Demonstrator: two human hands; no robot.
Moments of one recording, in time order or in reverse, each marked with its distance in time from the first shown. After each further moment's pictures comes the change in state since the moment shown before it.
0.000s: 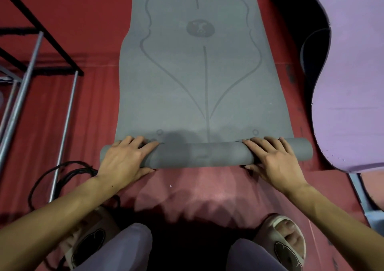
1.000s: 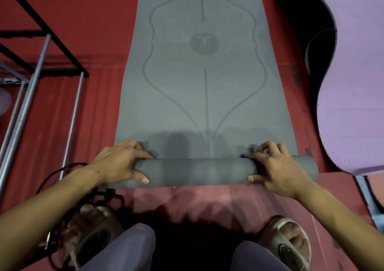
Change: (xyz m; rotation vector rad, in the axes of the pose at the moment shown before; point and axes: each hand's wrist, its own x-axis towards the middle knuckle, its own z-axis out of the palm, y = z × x) left_hand 0.004 -0.040 -0.013 -0.299 -0.461 0.022; right_hand -0.001 -0.012 -0.021 0.199 -0.316 0.076
